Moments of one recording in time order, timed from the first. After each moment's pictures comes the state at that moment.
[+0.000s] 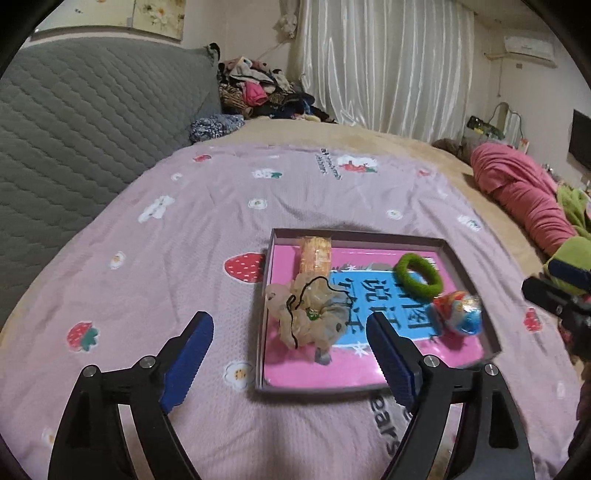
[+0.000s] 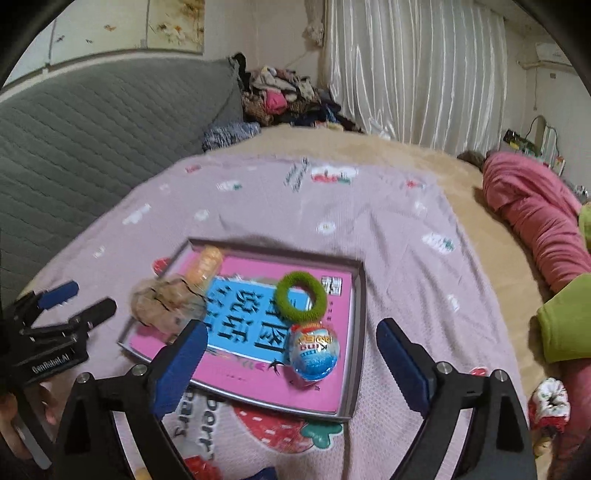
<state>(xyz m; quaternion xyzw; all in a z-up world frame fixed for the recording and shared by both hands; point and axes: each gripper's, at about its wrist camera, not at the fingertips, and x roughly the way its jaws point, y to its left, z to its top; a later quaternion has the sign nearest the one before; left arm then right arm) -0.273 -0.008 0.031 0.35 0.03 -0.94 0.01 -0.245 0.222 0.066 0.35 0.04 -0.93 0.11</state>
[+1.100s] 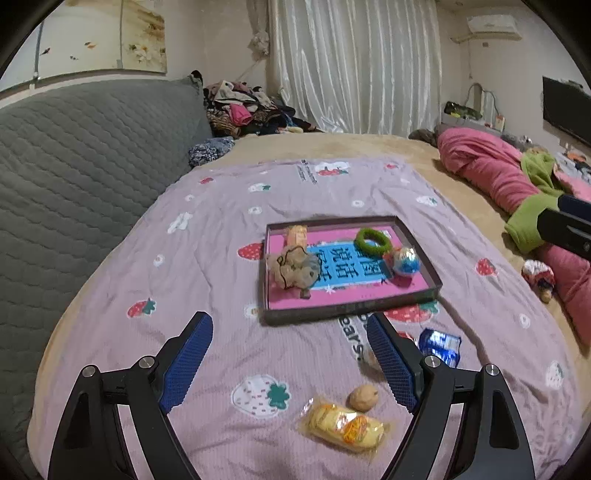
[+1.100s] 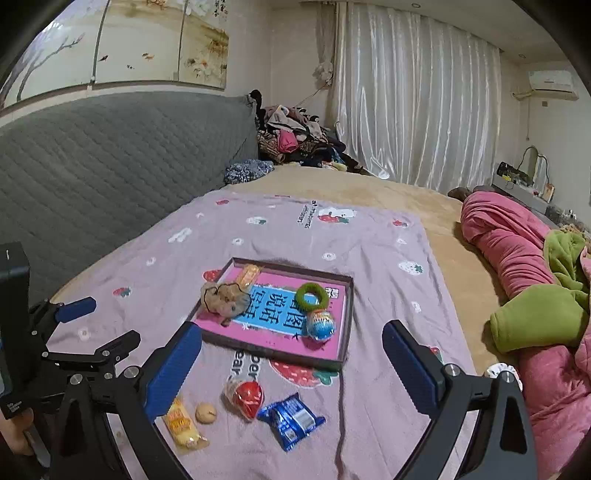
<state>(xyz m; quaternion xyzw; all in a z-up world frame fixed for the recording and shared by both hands) -0.116 0.017 0.096 0.33 -0.03 -0.94 0.00 -0.087 0.231 0.156 0.29 0.06 -0.95 0.12</state>
